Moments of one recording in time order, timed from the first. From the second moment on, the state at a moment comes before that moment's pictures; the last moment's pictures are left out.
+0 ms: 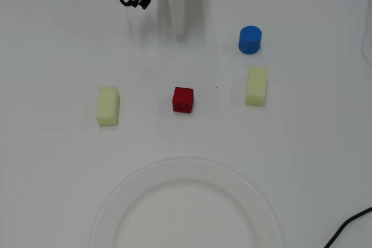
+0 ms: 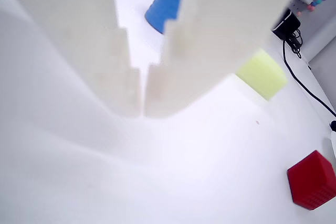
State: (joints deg) arm 1.5 196.9 184.8 70.0 -1.3
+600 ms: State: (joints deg) arm 1.8 196.9 184.3 70.0 -1.3
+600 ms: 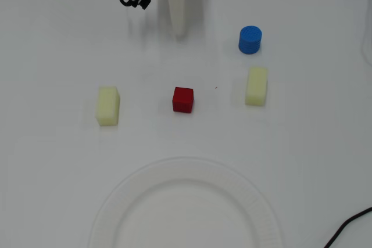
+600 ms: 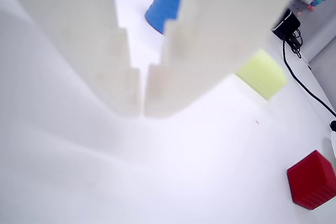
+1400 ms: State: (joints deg) arm -5.4 121.8 118.6 73.7 -6.1
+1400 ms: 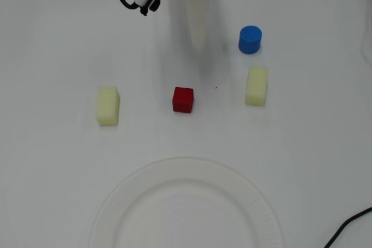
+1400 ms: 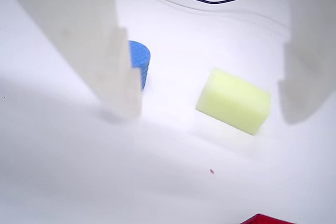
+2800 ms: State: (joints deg) arm 4.1 94.8 112.4 51.4 -4.0
